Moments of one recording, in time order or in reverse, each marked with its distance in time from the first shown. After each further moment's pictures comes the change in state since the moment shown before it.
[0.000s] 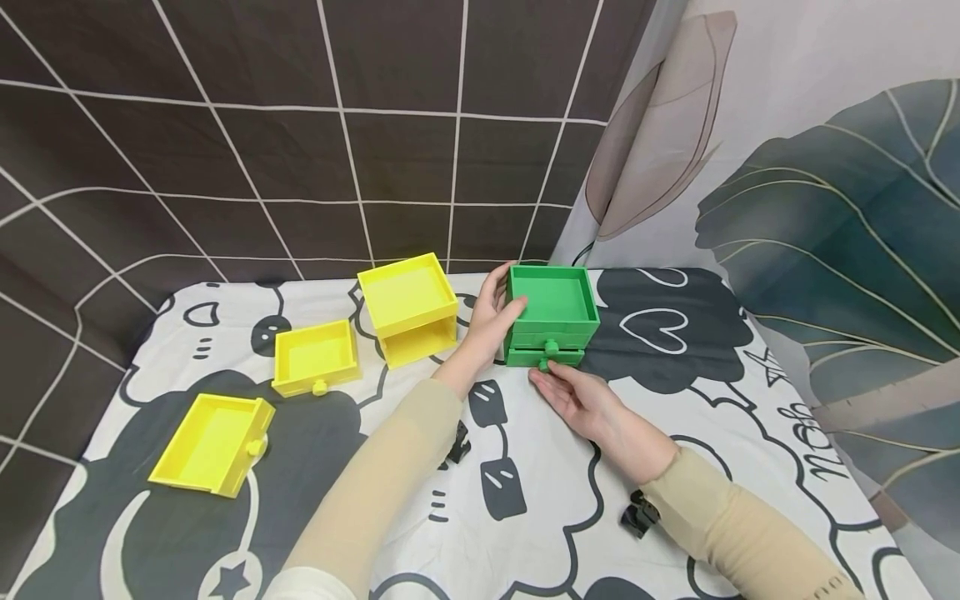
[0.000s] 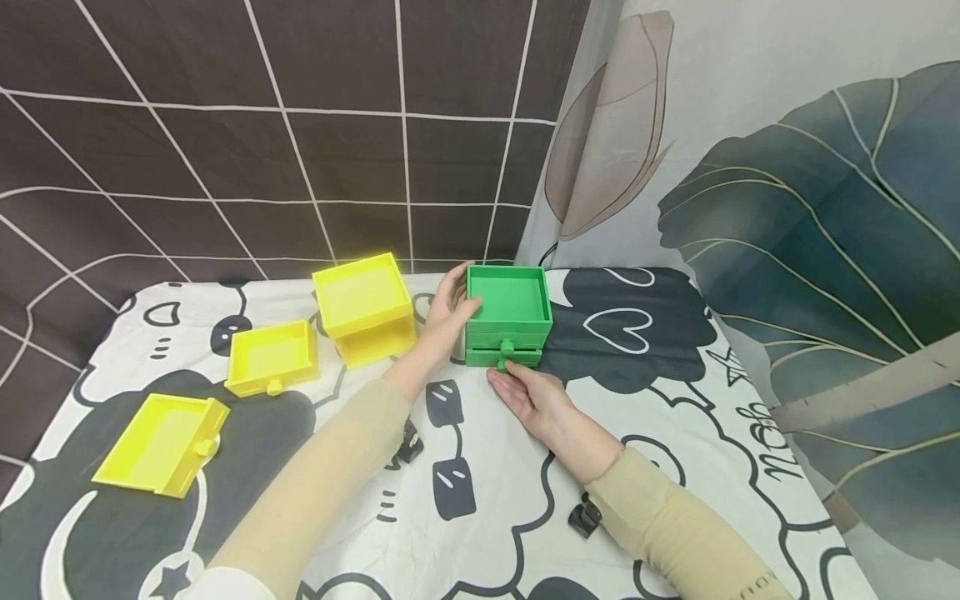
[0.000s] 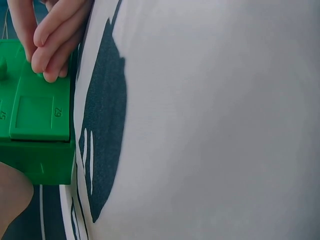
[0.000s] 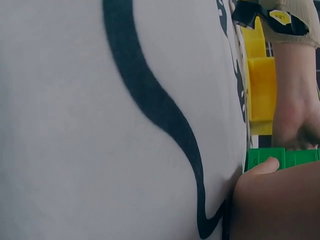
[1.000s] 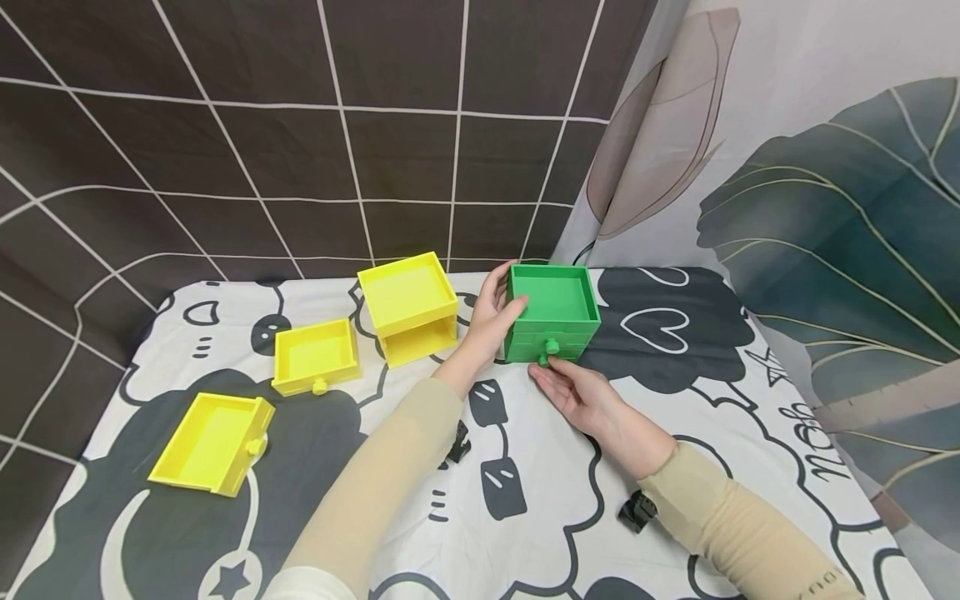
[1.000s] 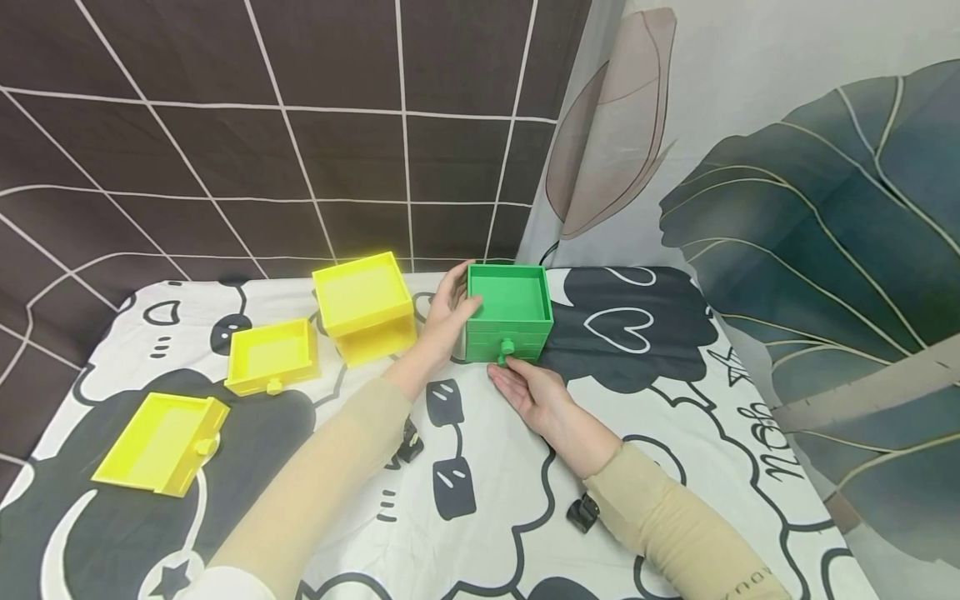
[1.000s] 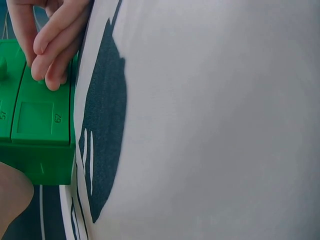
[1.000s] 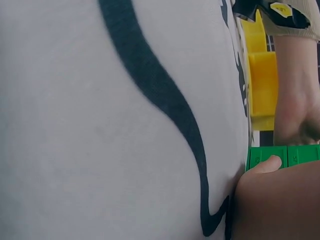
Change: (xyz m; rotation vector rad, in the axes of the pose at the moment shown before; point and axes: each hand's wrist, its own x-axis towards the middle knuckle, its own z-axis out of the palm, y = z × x) left_hand 0.000 0.000 0.000 -0.006 0.001 -0.013; right_hand 0.005 -0.003 0.001 -0.014 -0.001 -0.010
